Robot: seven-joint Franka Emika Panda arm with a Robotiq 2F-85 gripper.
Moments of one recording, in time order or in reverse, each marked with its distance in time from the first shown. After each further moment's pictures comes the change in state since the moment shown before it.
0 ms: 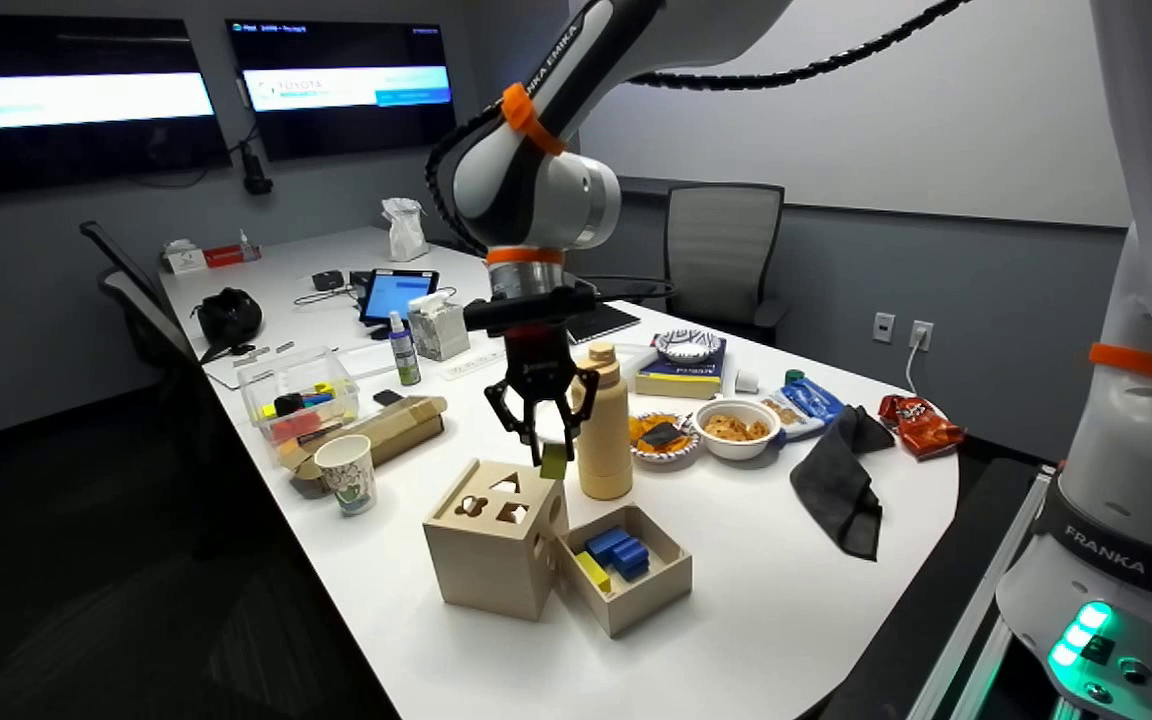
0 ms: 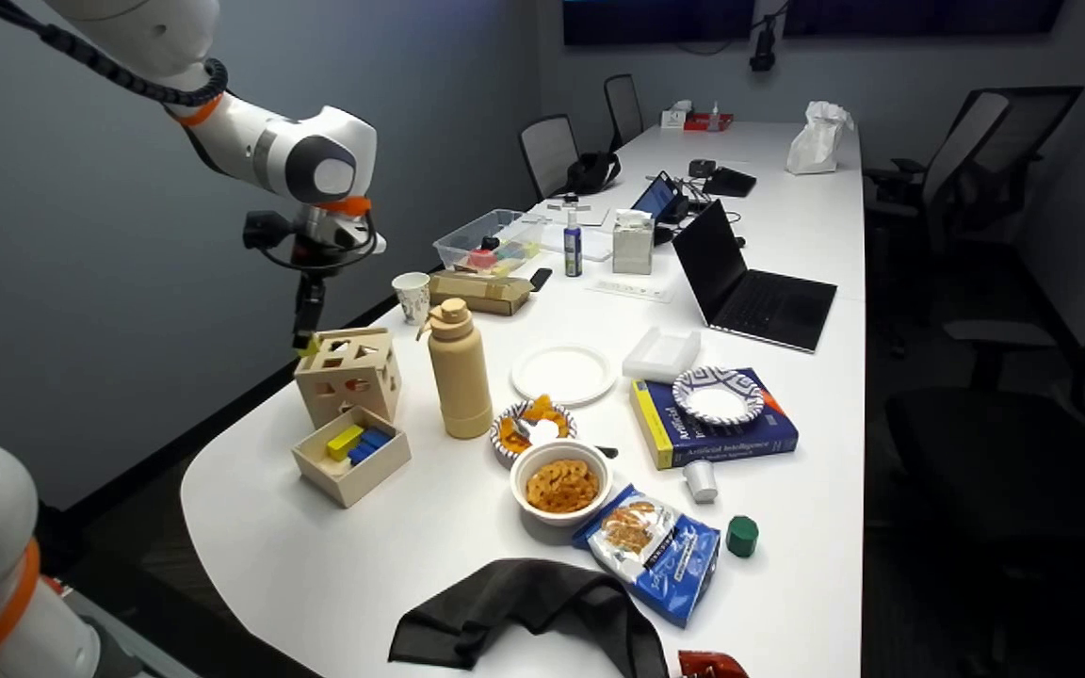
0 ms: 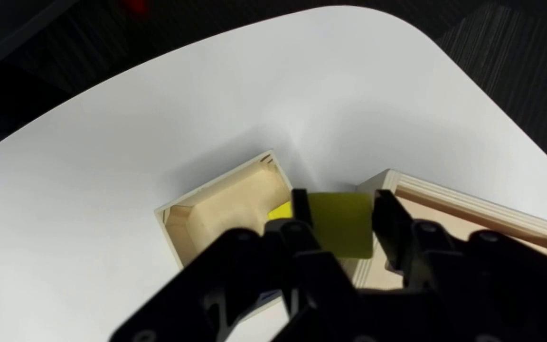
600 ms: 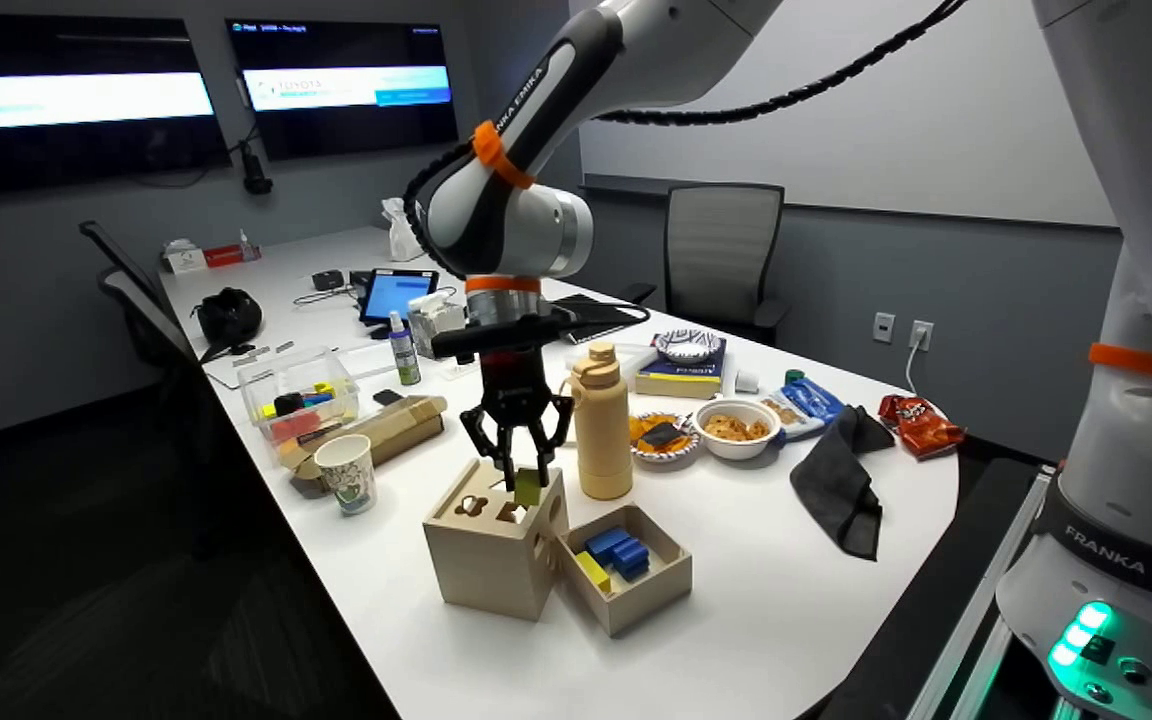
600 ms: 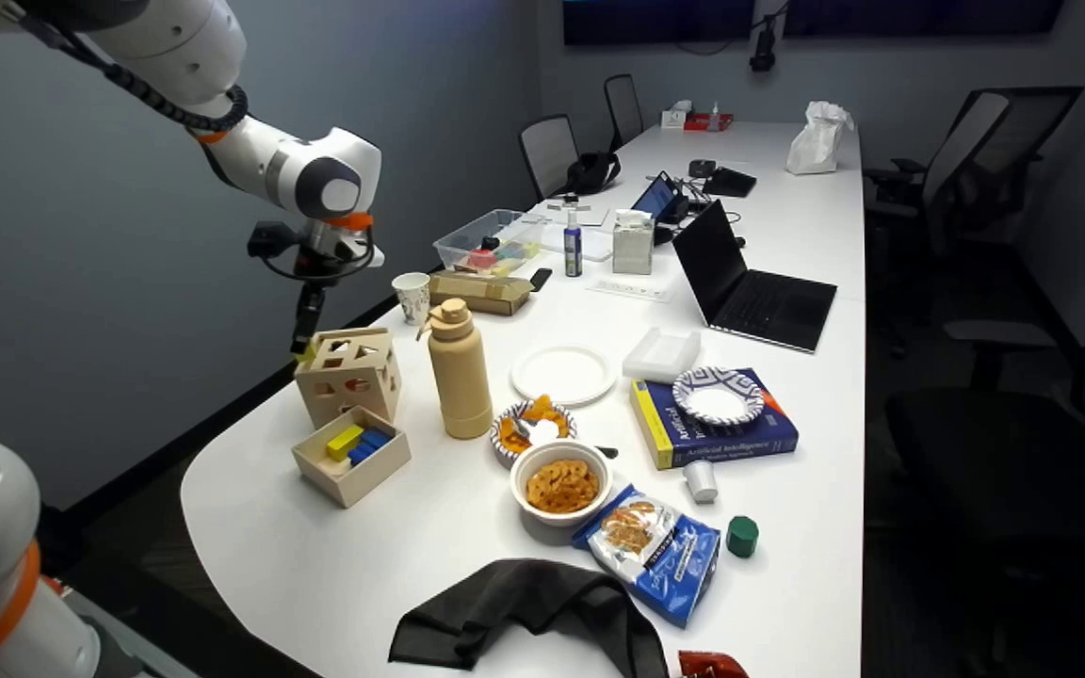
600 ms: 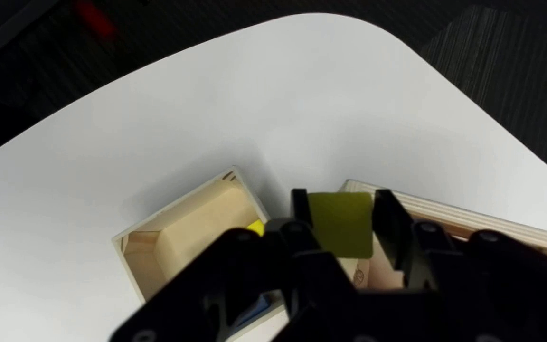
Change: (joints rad) arm 0.013 0.124 0.015 0.109 0.033 0.000 0.066
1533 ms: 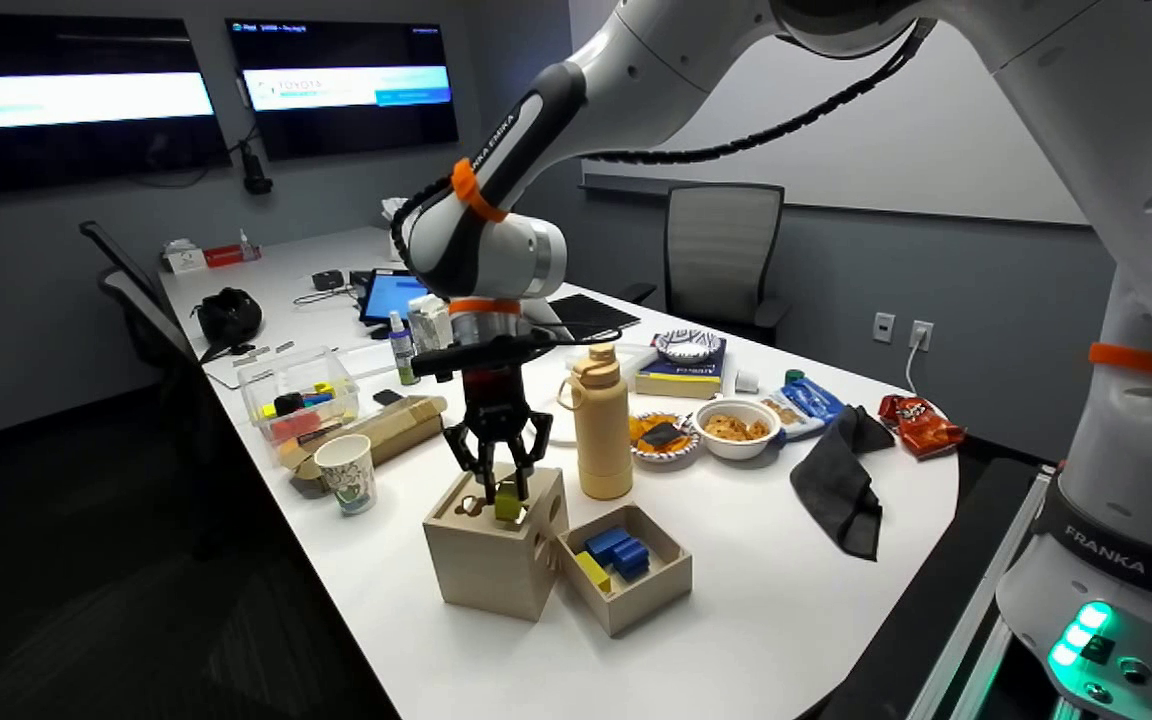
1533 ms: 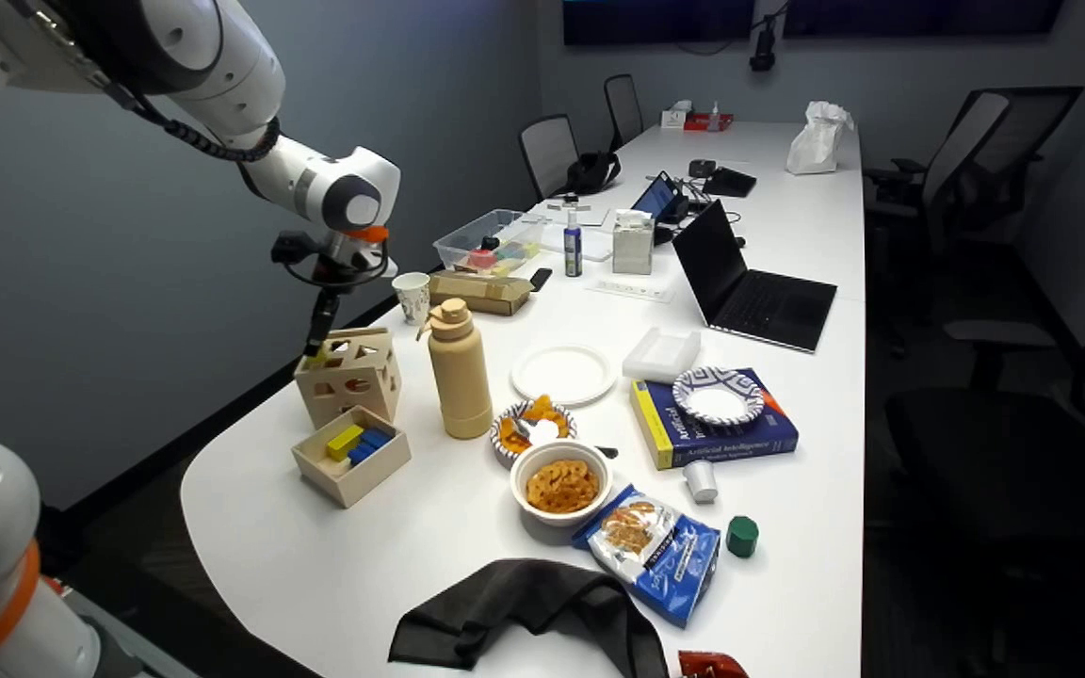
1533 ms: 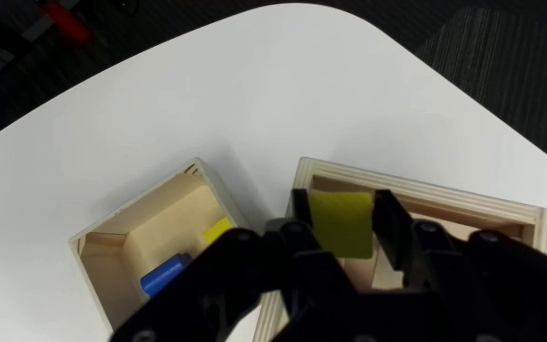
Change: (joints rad) arm -0.002 0.162 -0.004 0.180 0.007 -0.056 0.036
